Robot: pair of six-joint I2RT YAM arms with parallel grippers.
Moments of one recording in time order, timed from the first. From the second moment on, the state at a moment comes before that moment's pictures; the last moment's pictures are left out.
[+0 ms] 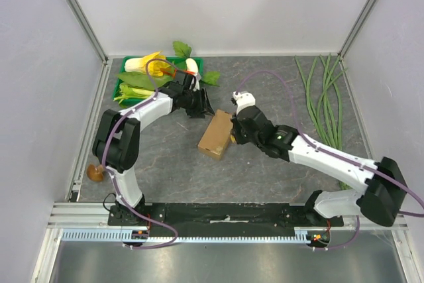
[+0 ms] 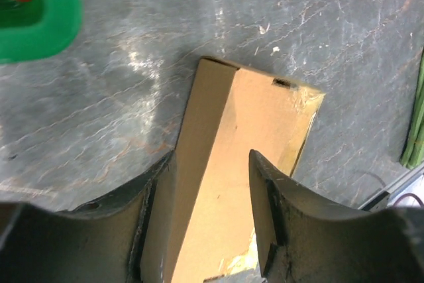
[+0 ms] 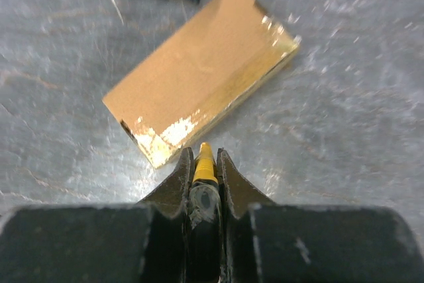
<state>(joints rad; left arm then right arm) -0.42 1.86 1.30 -0.37 0.37 -0.55 0.89 1.33 0.96 -0.33 0.27 0.40</state>
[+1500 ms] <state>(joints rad) -0.46 1.73 1.13 -0.62 0.27 -0.45 0.62 1.61 1.13 -0.32 0.23 0.22</state>
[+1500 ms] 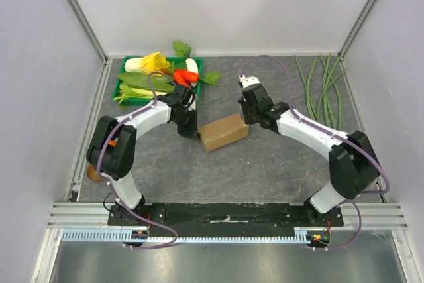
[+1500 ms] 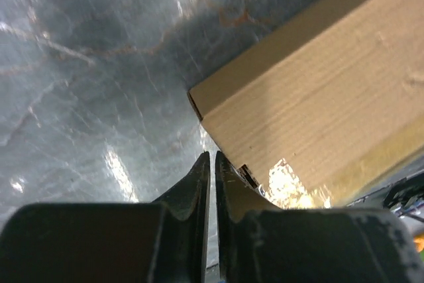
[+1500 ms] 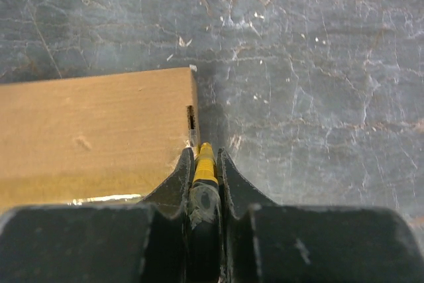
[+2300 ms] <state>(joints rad) -0.43 1.97 1.38 -0.32 0.40 -0.48 0.90 1.44 0.98 -0.44 0.18 0.35</state>
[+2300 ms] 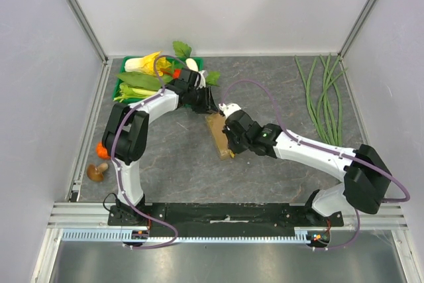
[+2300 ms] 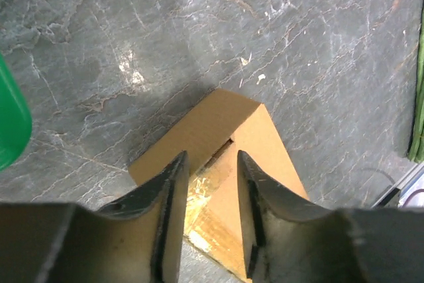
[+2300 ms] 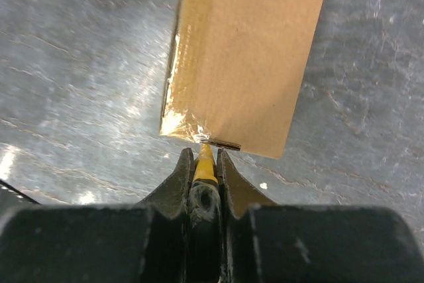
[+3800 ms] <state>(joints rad) -0.39 1.86 1.18 -0.33 0.43 -0.68 0.95 1.48 0.90 0.12 0.37 0.43</state>
